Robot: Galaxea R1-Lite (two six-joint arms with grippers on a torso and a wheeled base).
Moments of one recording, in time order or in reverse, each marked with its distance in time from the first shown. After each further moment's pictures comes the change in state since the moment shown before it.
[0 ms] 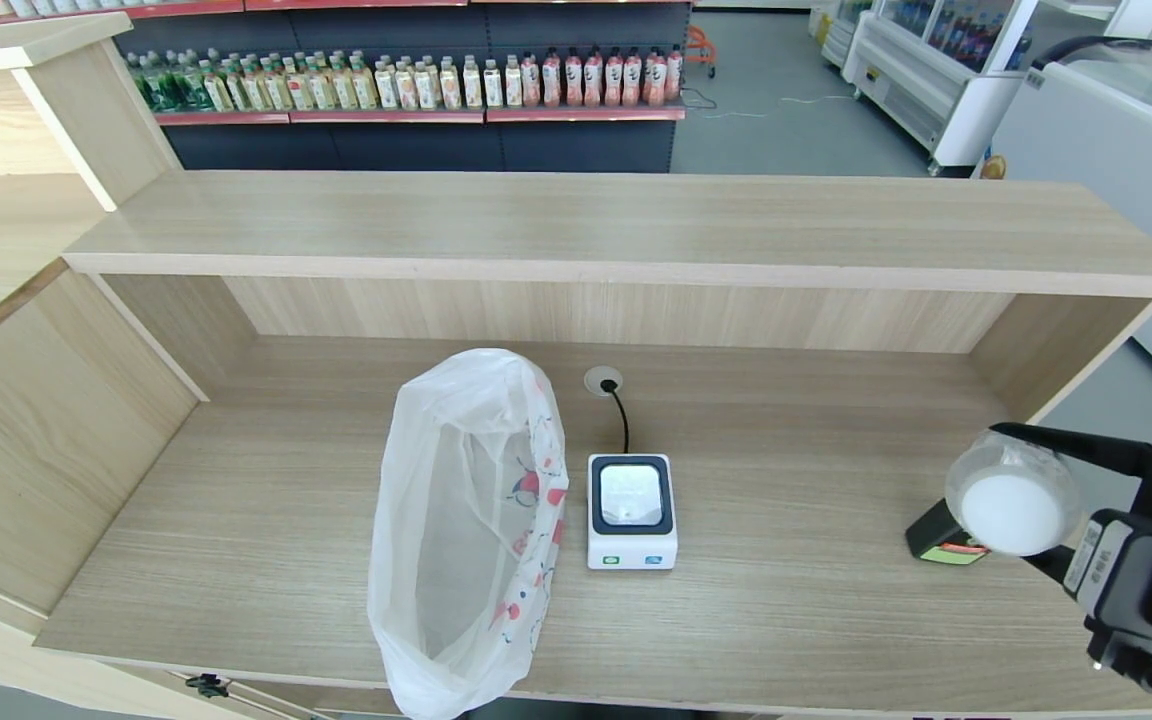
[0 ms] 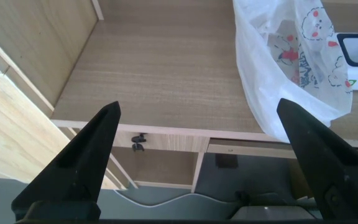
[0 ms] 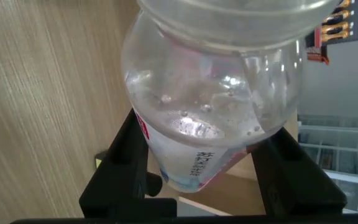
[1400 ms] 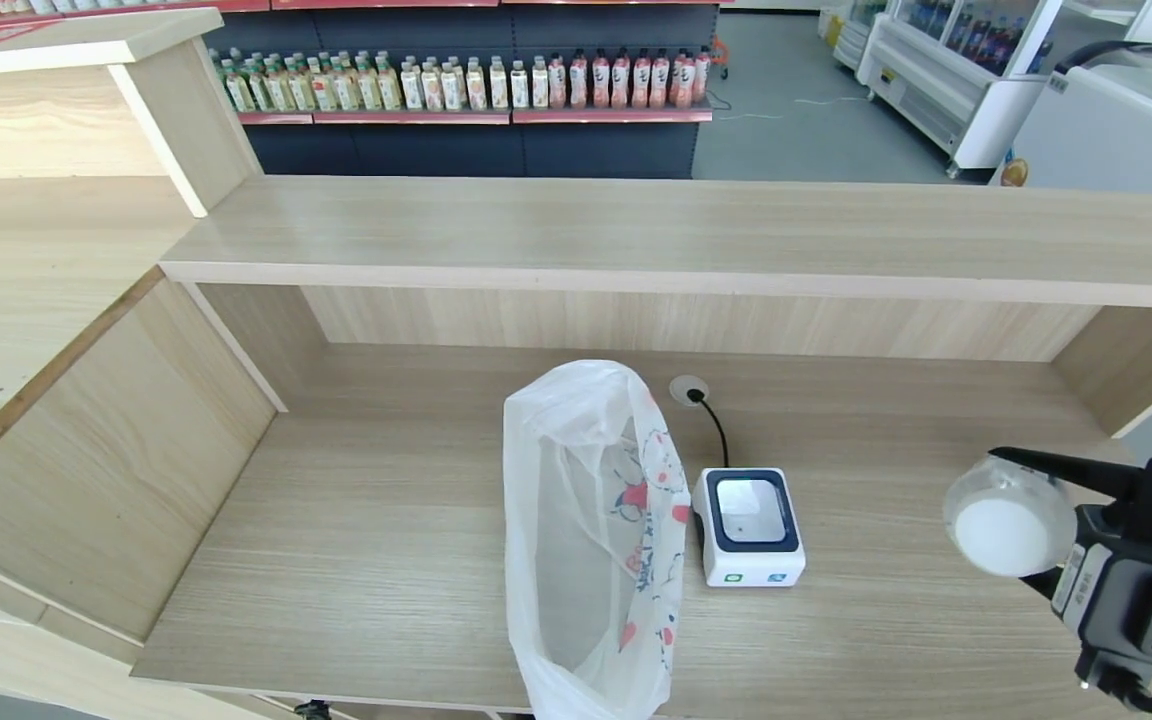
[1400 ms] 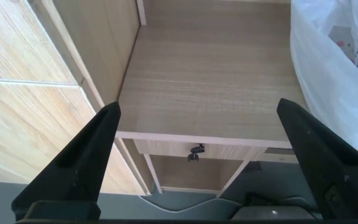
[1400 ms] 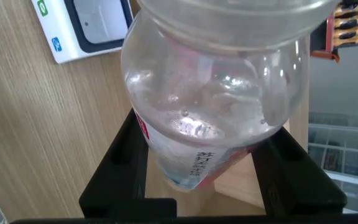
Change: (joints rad) left arm -0.001 0.000 0.000 0.000 0.000 0.001; right arm -0.007 0.001 0.041 -0.001 -0.025 0.005
